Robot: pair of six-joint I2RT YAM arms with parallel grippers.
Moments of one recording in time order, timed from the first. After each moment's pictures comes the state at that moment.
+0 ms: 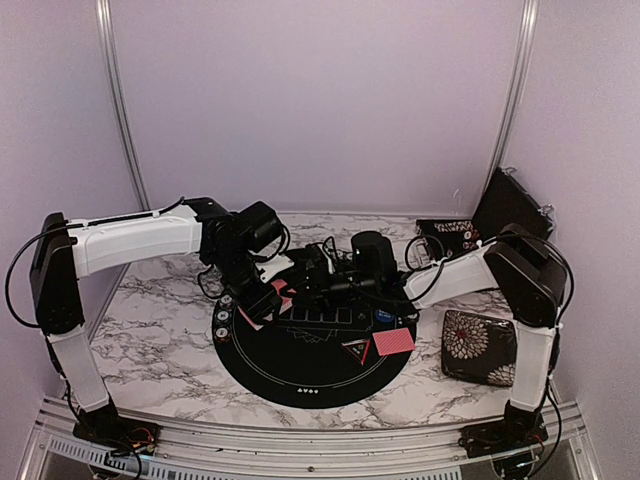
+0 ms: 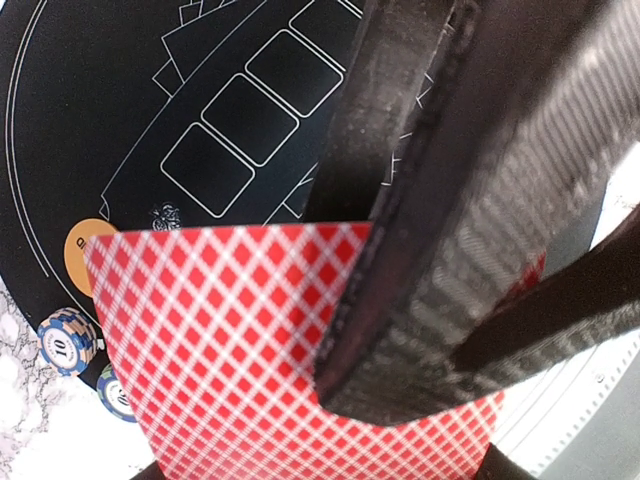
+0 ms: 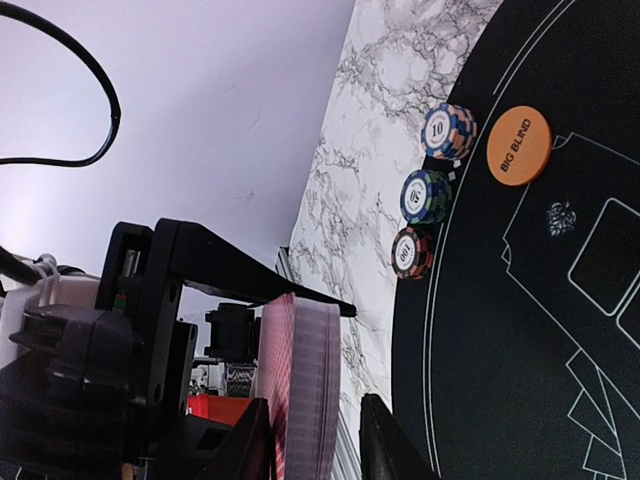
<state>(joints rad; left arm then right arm) -0.82 1.81 1.52 -1.03 0.12 0.04 0.79 1.98 1.10 0.59 -0.74 1.10</state>
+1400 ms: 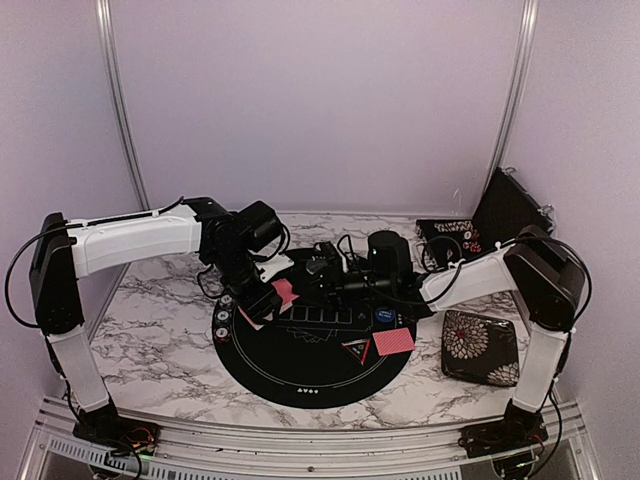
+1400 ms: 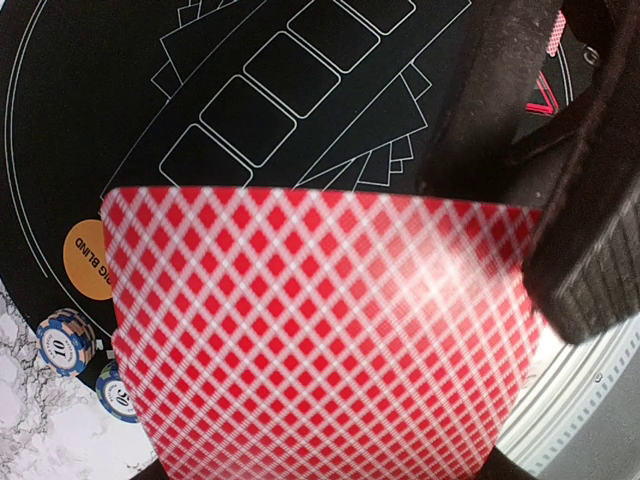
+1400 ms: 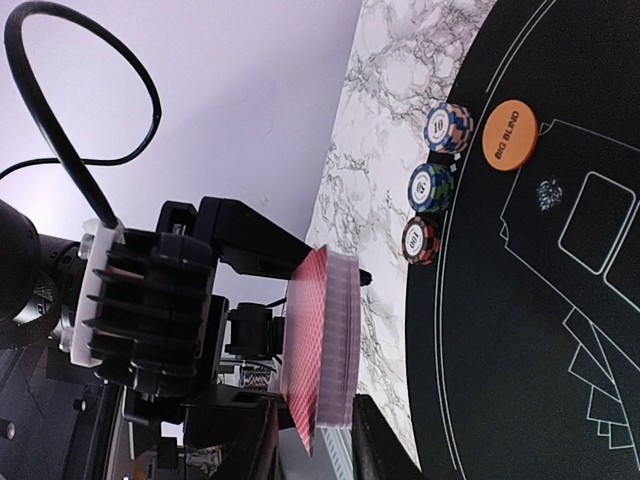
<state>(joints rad) -0.82 1.81 1.52 -1.03 0.13 0.04 0.77 1.88 0.99 0.64 -0.74 1.16</state>
